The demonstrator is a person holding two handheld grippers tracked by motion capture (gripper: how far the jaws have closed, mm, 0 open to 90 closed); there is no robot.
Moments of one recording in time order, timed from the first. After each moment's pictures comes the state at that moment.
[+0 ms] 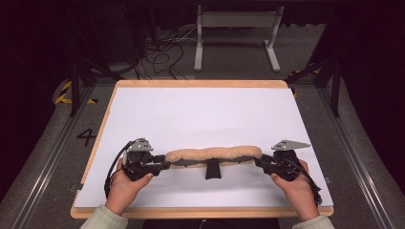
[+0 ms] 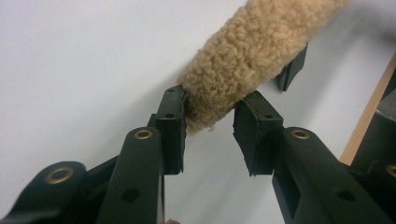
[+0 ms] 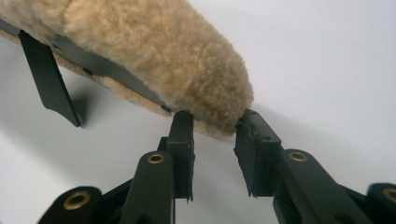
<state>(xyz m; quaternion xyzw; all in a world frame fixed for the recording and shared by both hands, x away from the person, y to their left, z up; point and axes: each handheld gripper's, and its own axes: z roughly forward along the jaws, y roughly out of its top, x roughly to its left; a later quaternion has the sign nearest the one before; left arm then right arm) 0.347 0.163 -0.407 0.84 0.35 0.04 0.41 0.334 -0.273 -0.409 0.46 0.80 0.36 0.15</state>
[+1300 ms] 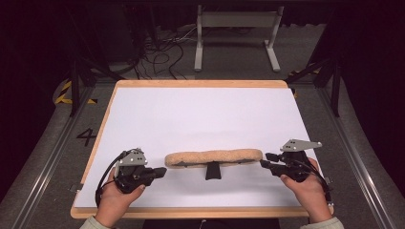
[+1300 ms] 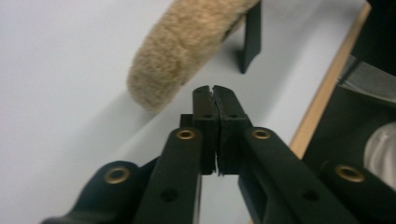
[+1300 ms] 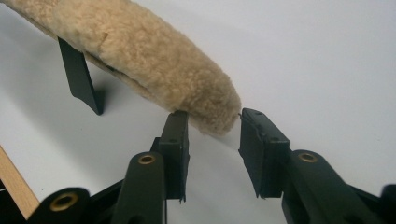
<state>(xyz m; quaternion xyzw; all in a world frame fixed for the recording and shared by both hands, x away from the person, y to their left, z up) 0.313 0.171 -0.395 0.86 0.29 0.04 0.42 0.326 -0.291 -0.391 0.41 0.82 0.38 0.15</state>
